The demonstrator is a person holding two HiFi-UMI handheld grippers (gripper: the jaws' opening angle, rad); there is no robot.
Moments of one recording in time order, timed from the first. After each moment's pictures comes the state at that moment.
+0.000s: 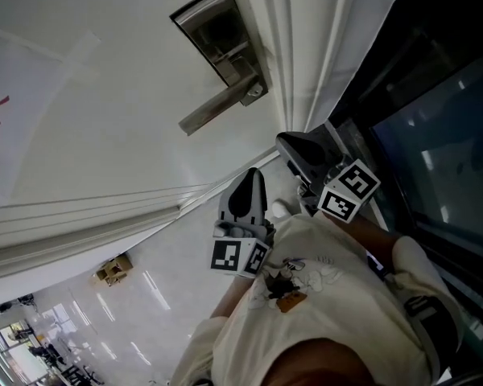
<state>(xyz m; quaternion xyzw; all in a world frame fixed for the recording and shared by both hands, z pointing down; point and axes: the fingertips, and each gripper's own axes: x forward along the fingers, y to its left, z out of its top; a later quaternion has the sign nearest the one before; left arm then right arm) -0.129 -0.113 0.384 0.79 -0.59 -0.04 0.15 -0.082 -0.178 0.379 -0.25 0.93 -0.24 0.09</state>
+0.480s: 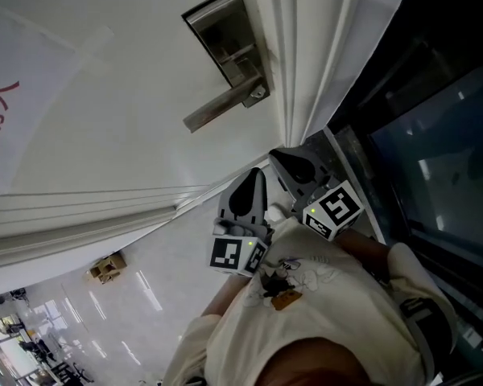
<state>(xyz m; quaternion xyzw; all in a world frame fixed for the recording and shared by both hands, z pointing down) -0.122 -0.114 0.381 0.80 -0.58 -0.02 0.14 -0.098 -0.150 0.387 -0.27 0.95 -0.14 0.02</state>
